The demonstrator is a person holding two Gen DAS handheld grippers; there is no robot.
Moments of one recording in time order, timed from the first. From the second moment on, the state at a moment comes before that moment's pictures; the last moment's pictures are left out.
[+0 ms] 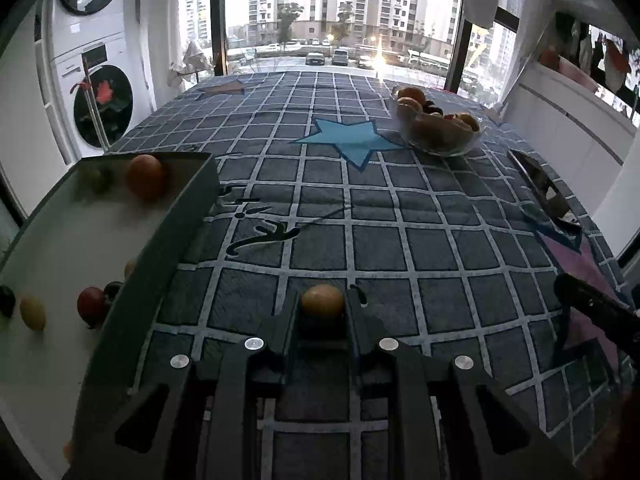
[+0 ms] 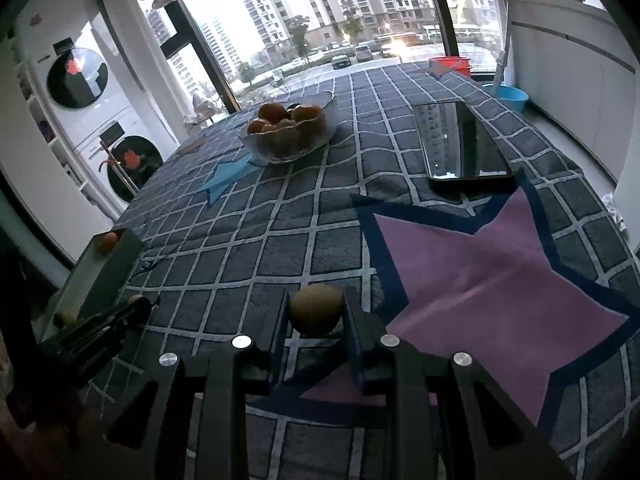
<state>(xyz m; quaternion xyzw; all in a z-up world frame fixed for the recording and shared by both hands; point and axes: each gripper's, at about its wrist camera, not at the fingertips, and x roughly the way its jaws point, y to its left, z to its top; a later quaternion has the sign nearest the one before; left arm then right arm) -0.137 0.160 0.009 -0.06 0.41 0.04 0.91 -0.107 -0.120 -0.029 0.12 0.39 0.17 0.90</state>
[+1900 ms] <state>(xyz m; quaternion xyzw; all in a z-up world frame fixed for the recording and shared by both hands) -0.137 0.159 0.009 -0.06 0.41 0.04 0.91 -0.104 -0.116 -0.031 0.12 0.40 0.16 0.89</state>
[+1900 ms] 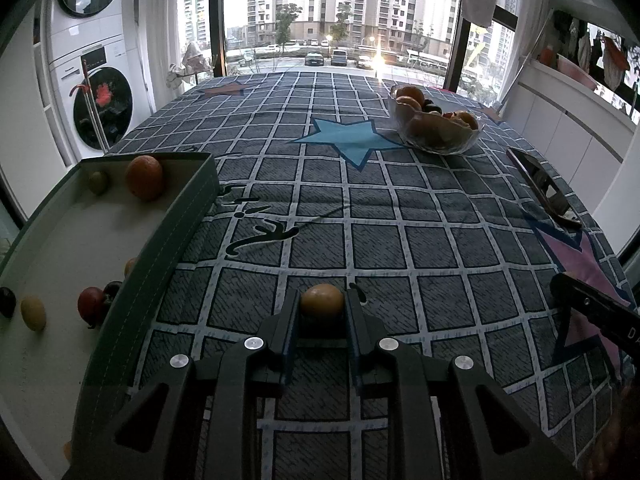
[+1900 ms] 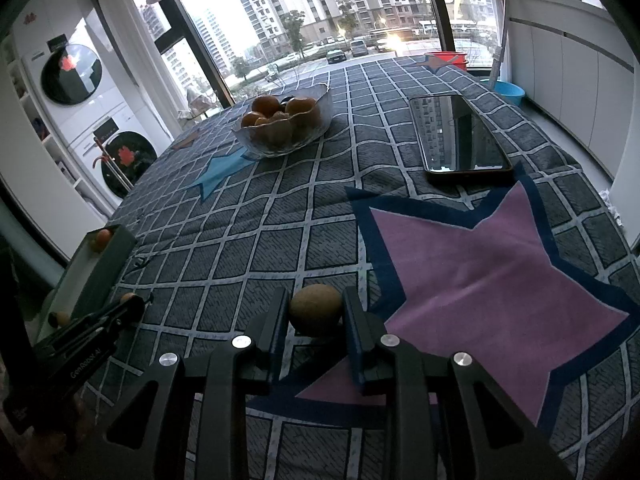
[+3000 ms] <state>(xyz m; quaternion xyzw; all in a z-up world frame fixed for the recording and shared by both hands) -0.142 0.168 0.014 -0.08 0.42 0.02 0.91 -0.105 -0.110 -0.029 0.10 0.43 0.15 0.89</state>
